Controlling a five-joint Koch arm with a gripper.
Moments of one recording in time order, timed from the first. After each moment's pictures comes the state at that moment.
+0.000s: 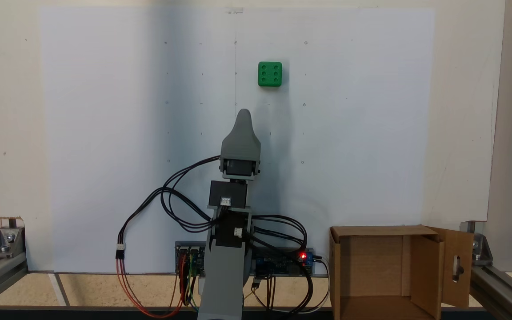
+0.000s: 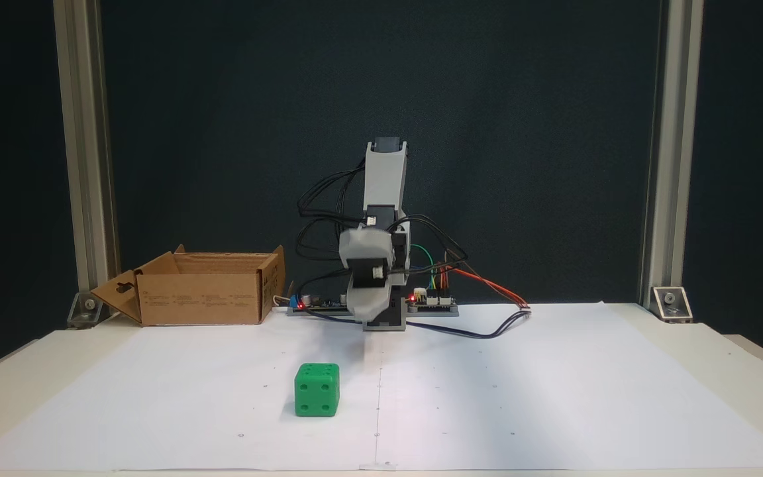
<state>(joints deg) 4.5 129.7 170.9 -58.4 1.8</state>
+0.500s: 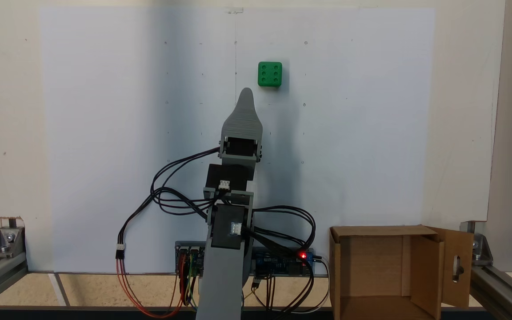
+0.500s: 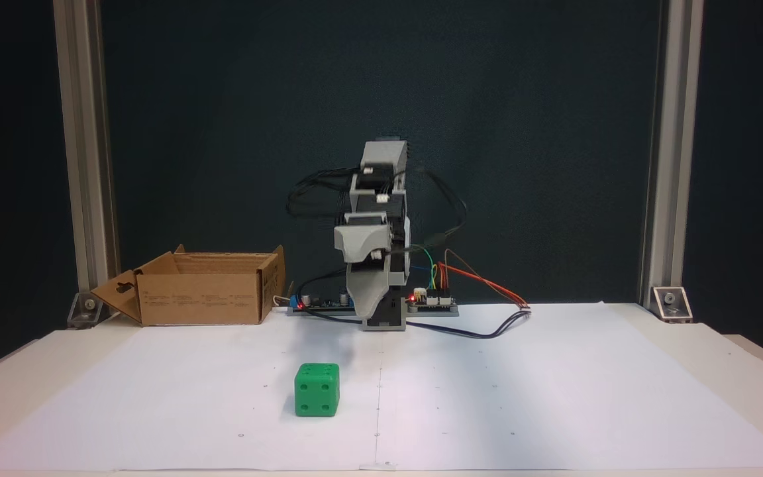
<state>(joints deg) 4.7 129.7 141.4 -3.3 1.5</state>
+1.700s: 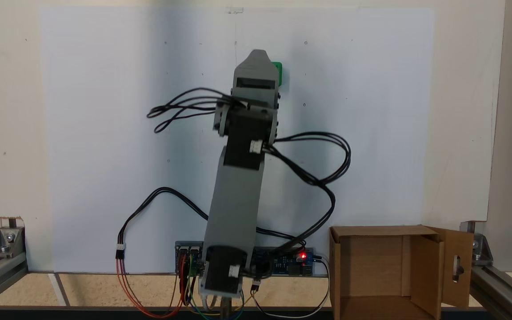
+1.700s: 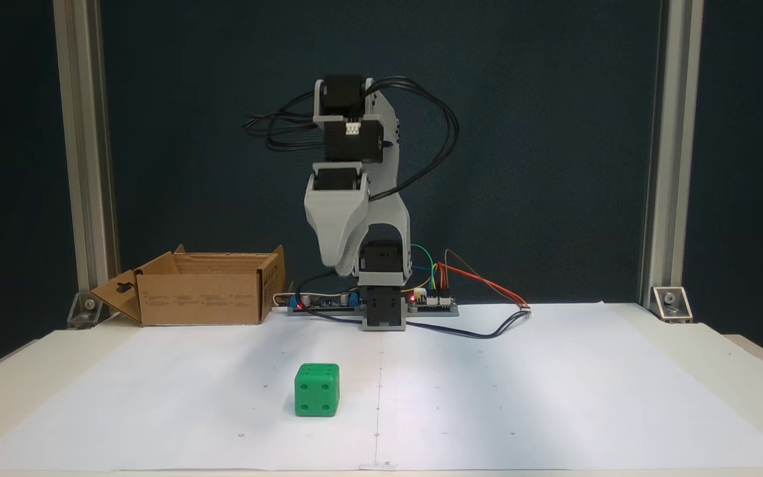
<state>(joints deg) 9.1 83.8 71.3 61.8 -7.9</state>
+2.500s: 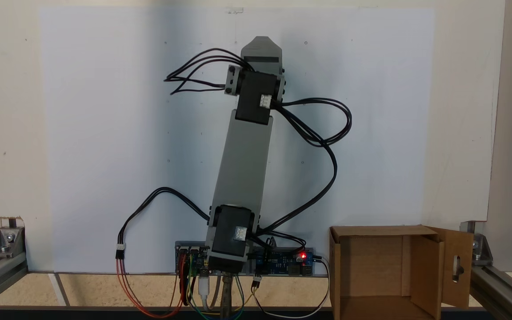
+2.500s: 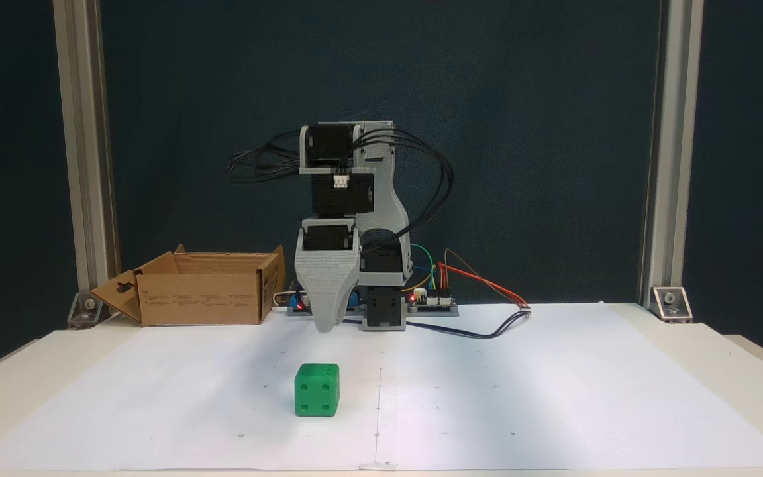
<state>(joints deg) 9.8 71.1 70.1 56.3 -10.9</state>
